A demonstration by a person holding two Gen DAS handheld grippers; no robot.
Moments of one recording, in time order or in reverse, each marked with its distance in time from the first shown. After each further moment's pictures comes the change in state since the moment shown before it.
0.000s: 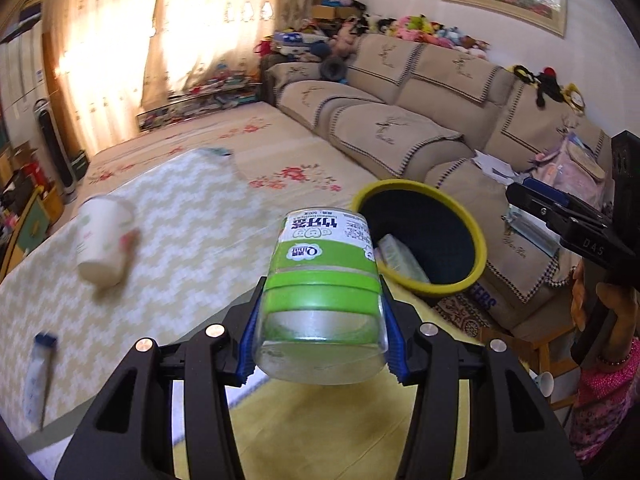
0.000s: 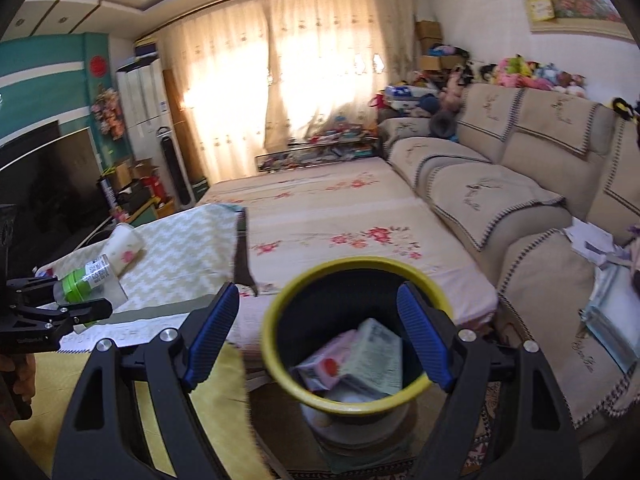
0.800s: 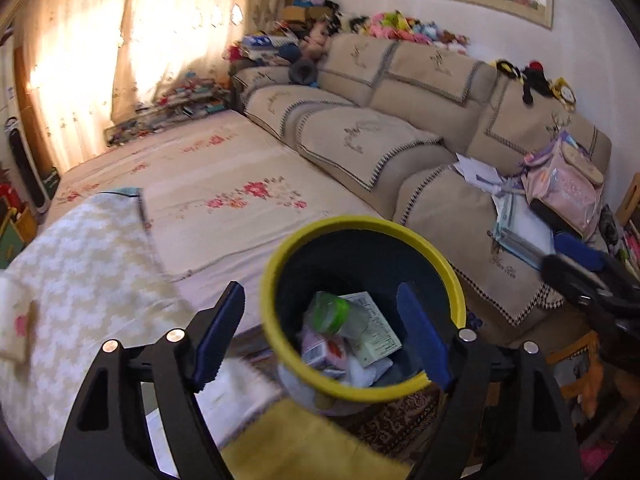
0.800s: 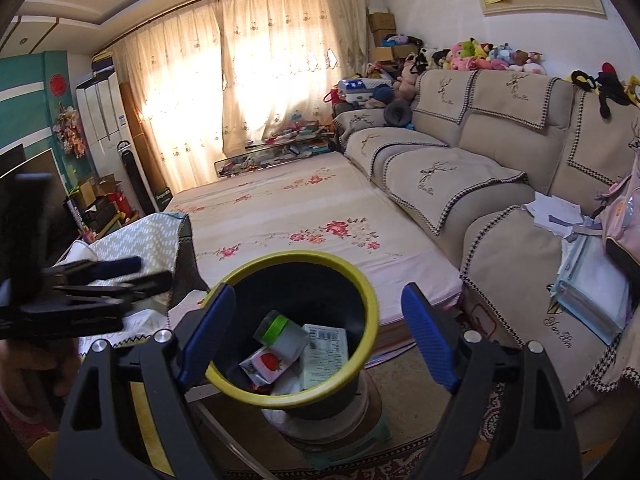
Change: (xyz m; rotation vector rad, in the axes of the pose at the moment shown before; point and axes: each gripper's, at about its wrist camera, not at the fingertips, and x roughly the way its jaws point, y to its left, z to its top) left arm 0.092 -0.074 0.064 0.015 -0.046 -0.036; right arm 0.002 -0.055 -0.009 0.077 0.011 -0.093
